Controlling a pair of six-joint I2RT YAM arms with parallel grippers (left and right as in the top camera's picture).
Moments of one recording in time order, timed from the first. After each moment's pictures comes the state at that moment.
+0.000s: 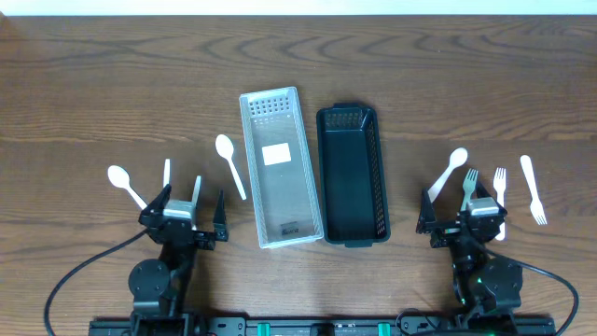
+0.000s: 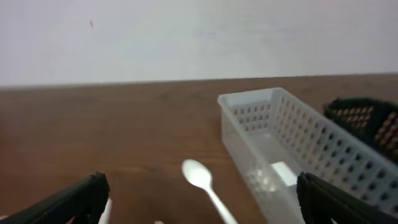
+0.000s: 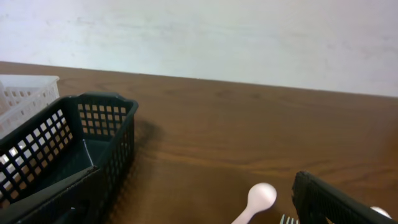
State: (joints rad) left arm -0.01 0.04 0.05 -0.13 0.14 -0.03; right arm 0.10 0.05 0.03 -0.08 0.00 0.01
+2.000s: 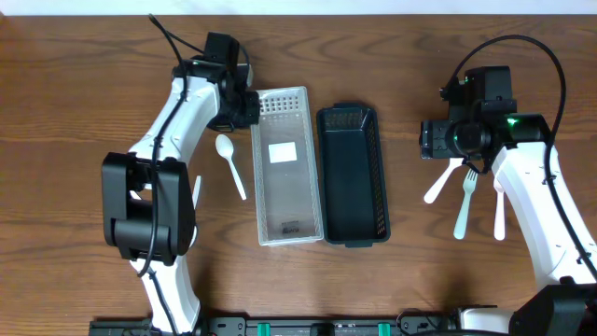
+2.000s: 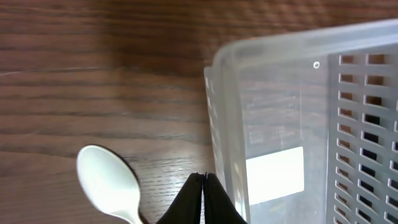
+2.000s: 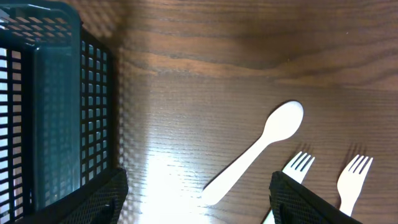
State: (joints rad) left arm -0.17 2.04 1.60 -0.89 0.17 -0.15; right arm 0.06 1.51 1.23 -0.88 -0.05 0.06
